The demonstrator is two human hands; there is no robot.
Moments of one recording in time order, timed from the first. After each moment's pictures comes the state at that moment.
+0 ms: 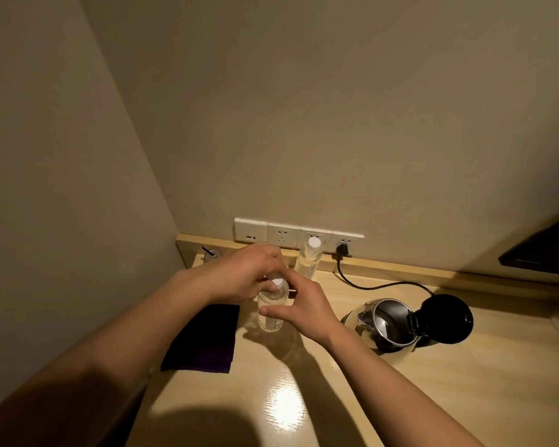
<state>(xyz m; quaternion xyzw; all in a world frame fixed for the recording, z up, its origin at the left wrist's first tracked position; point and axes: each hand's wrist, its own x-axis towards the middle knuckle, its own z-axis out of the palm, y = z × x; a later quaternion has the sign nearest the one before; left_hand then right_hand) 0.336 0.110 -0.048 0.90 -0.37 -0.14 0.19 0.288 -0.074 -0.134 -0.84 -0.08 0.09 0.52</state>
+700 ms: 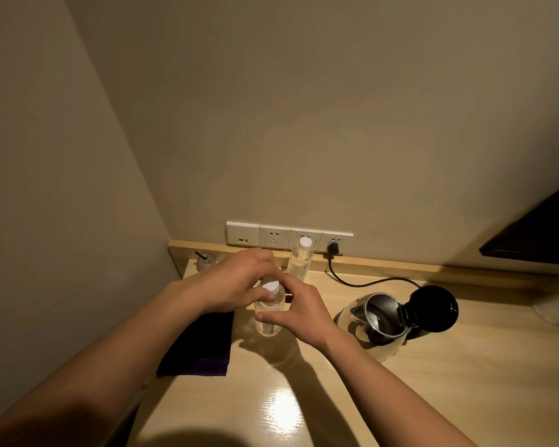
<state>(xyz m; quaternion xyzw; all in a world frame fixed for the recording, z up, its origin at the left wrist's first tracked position) 0.321 0.112 -0.048 0.90 -0.37 -0.12 0.21 0.270 -0.073 -0.125 -0.86 -0.05 0.08 0.51</state>
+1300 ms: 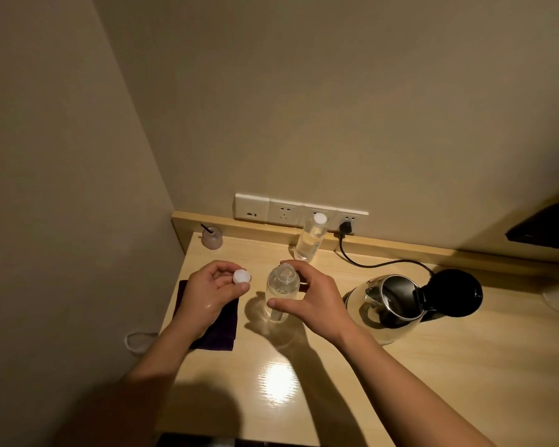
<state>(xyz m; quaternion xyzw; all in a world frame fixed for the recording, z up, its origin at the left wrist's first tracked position) 0.271 0.162 -0.179 0.69 0.09 -0.10 0.71 0.255 -0.068 -0.141 -0.86 -0.03 0.08 0.50</state>
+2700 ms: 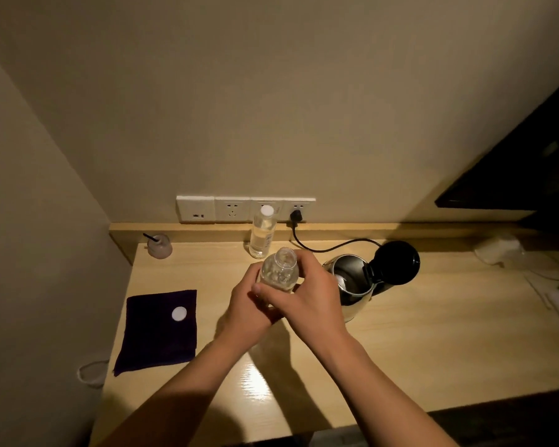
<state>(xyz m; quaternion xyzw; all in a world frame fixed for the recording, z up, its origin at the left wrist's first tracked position) 0.242 0.027 -0.166 0.75 -0.04 -0.17 0.64 0.208 -0.091 -0.086 -0.88 0.13 -0.07 0.46</state>
